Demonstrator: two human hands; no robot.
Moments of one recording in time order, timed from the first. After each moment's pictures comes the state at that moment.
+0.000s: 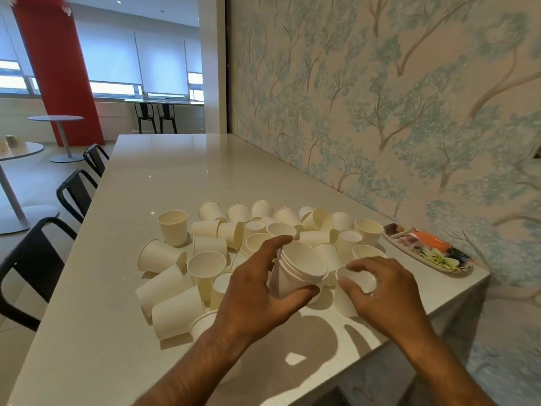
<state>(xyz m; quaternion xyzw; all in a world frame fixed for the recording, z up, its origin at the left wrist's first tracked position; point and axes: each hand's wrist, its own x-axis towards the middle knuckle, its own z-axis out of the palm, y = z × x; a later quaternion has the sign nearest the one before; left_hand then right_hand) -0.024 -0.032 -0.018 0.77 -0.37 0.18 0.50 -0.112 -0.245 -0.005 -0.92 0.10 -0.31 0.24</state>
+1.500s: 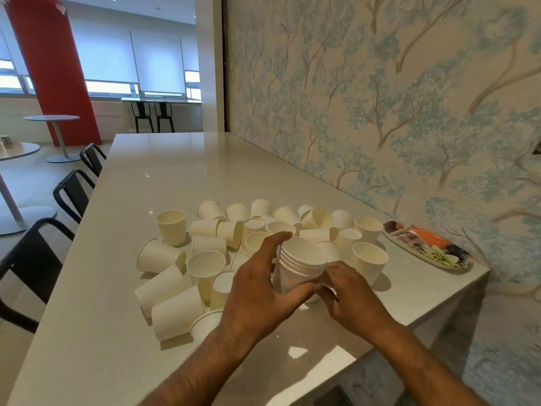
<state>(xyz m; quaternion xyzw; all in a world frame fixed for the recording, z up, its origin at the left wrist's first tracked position) -0.024 -0.043 -0.019 0.77 -0.35 0.18 0.50 -0.069 -0.240 -0.045 -0.95 -0.07 -0.25 0.19</state>
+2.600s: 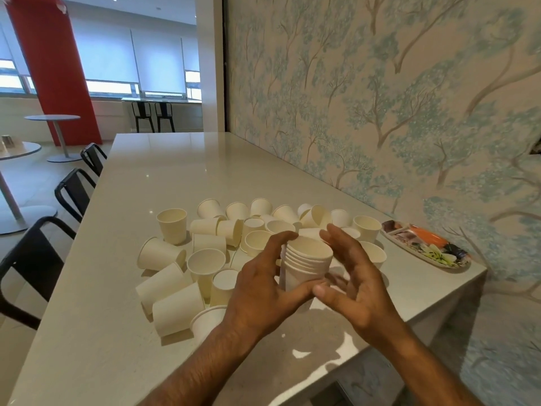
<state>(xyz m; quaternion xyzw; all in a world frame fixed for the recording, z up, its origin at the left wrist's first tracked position) -0.031 -0.043 -0.013 0.79 -0.34 0.14 0.50 -0.109 -0.210 -0.006 -0.80 -0.11 -0.22 0.55</state>
